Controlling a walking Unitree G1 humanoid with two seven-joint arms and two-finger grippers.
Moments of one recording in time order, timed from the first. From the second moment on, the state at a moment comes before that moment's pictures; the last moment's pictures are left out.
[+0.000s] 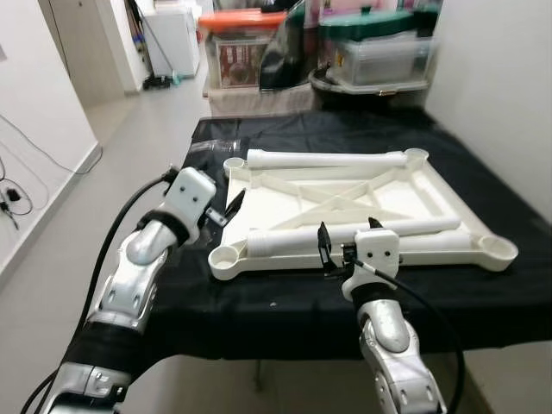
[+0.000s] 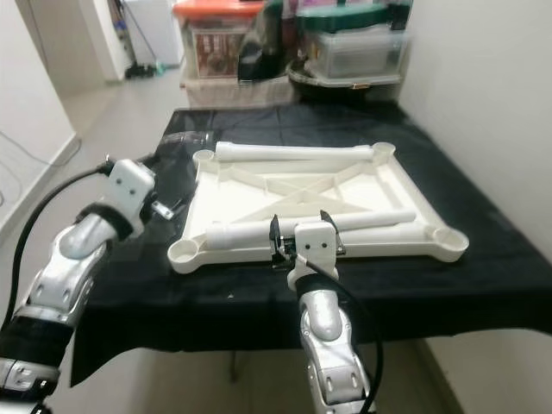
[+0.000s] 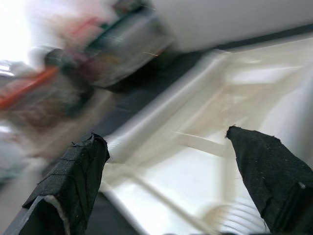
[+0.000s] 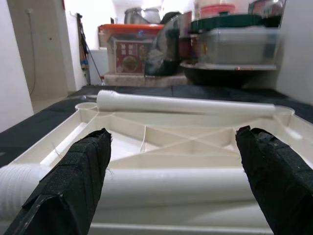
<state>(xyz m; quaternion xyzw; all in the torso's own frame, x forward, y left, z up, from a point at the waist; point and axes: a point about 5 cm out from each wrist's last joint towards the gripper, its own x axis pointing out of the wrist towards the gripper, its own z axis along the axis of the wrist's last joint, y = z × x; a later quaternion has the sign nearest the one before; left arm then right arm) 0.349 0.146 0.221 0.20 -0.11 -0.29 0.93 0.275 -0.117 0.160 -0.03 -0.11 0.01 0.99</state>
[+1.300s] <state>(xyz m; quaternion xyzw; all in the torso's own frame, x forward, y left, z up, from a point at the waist) 0.390 0.151 0.259 0.24 0.12 -0.55 0.79 0.232 -0.109 0.154 -0.01 -0.04 0.01 1.00</state>
